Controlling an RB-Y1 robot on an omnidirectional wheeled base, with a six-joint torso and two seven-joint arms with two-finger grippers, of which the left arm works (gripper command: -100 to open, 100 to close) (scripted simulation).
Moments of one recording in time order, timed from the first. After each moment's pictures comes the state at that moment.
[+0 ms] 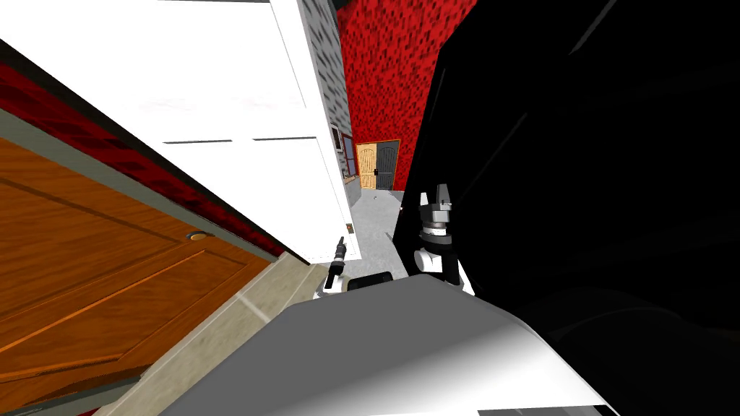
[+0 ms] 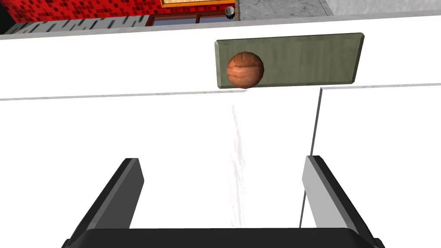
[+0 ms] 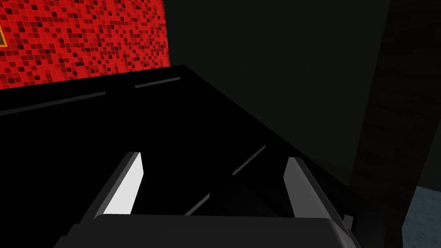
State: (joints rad) arm -0.01 0.05 -0.12 -0.81 0.01 -0.75 0.02
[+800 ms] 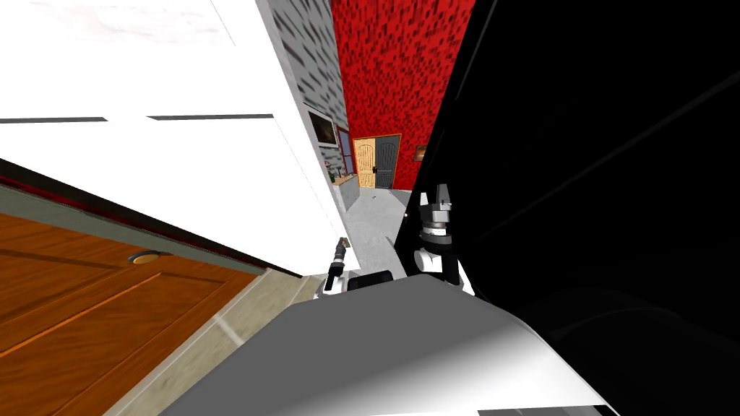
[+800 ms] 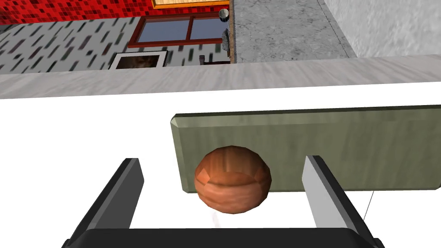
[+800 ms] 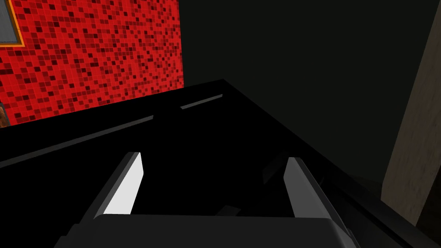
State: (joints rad) arm 0.00 0.04 -0.11 -0.80 0.01 -0.78 0.01
